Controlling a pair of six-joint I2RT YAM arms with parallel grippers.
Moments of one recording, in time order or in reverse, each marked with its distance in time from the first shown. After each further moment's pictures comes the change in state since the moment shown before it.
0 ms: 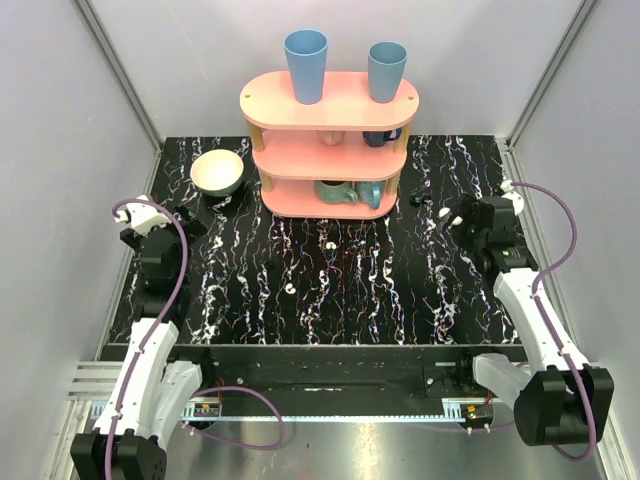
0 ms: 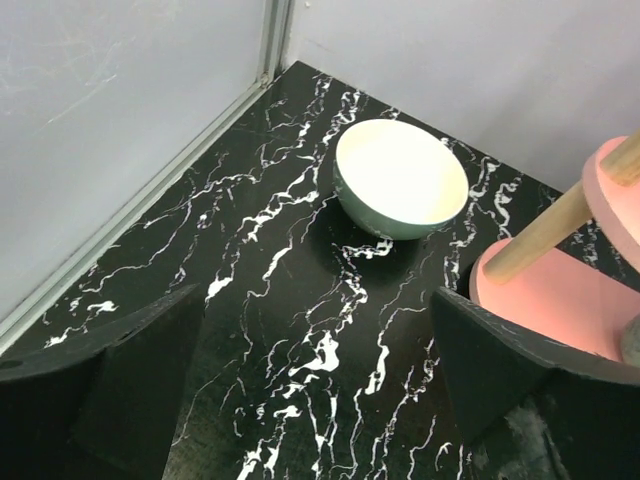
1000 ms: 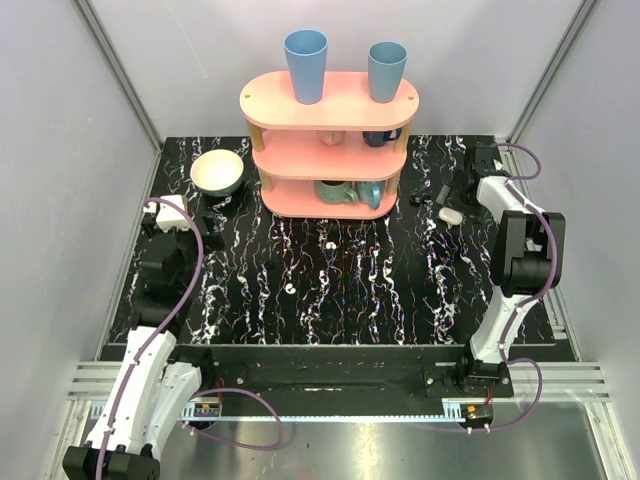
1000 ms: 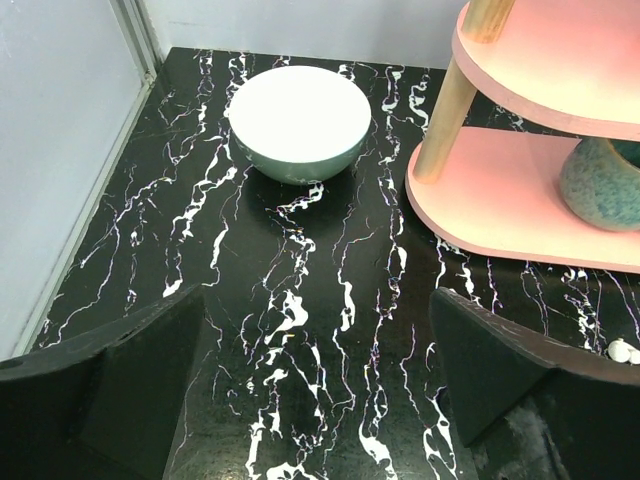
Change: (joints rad) left arm -0.069 -0.065 0.026 -0.129 0.251 0.222; right arm -0.101 0.880 0.605 -0.149 0.078 -0.183
